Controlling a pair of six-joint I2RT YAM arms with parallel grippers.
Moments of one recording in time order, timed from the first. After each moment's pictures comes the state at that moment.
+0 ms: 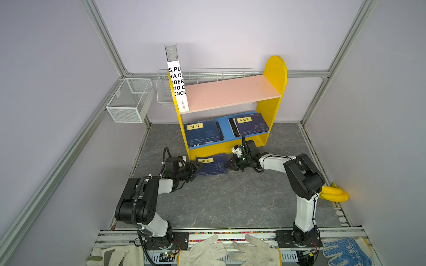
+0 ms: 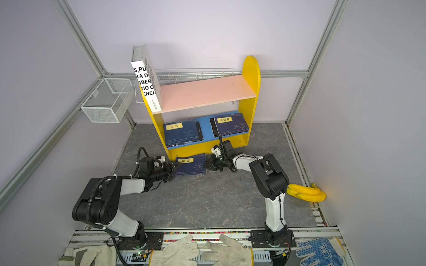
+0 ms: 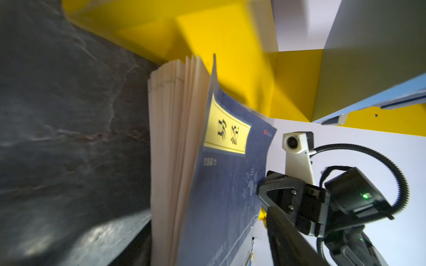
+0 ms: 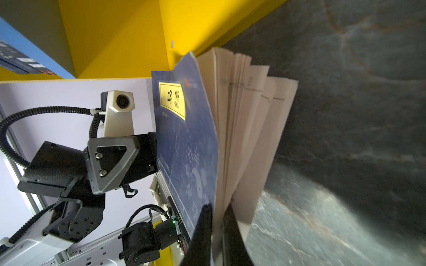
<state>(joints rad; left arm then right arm) -0.14 1.59 0.49 0.51 0.74 -1.06 0.52 1.99 1.16 -0.02 -0.79 0.81</state>
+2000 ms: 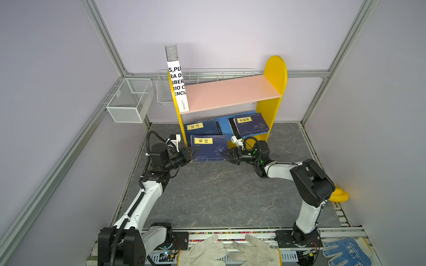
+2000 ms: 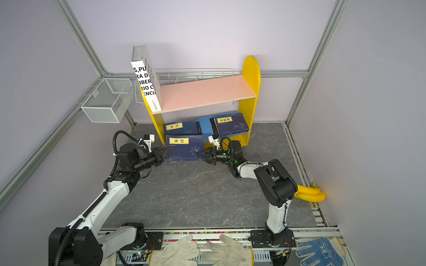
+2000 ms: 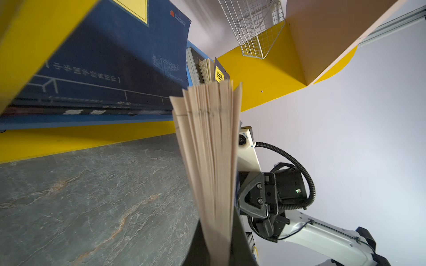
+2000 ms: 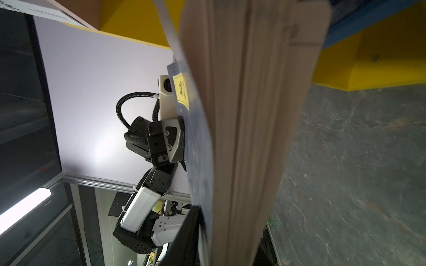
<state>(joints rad) -0.14 1.12 0.73 0.13 0.77 -0.90 0.54 1.90 0.94 1.11 -1.00 1.50</state>
